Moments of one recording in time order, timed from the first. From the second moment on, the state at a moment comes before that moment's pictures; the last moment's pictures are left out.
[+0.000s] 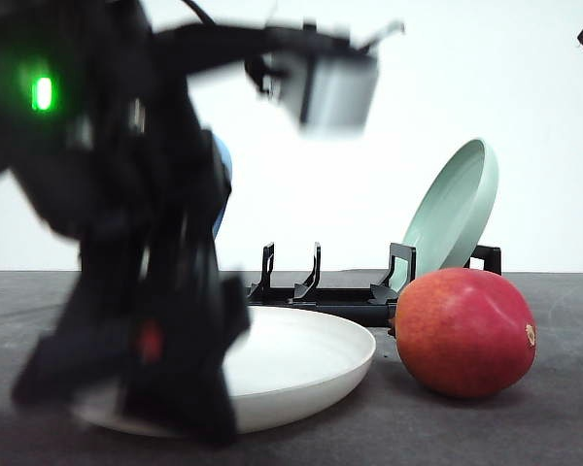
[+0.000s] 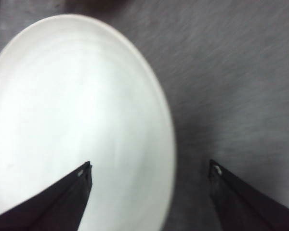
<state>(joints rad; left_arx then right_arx) -1.26 1.40 0.79 -0.45 -0.36 0.23 0.32 0.48 0.62 -0.64 -0.36 -0.03</state>
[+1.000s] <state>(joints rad) -0.38 0.64 0.75 -0.52 0.05 0.00 0.32 0.48 0.62 -0.64 -0.36 0.06</state>
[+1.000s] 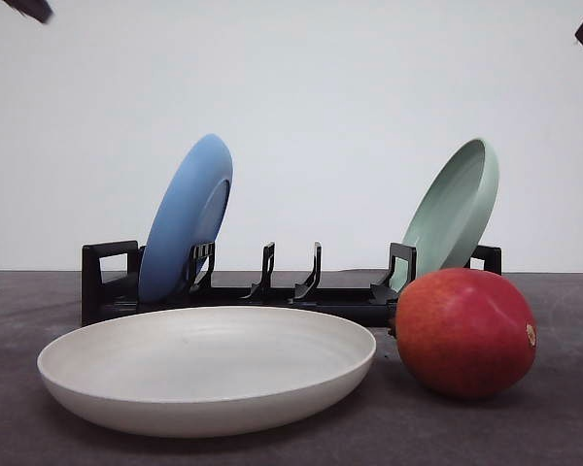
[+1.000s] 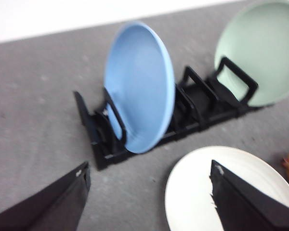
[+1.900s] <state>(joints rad) -0.31 0.53 0.53 -0.49 0.06 -0.04 0.55 0.95 0.78 -0.74 -0.13 0.19</state>
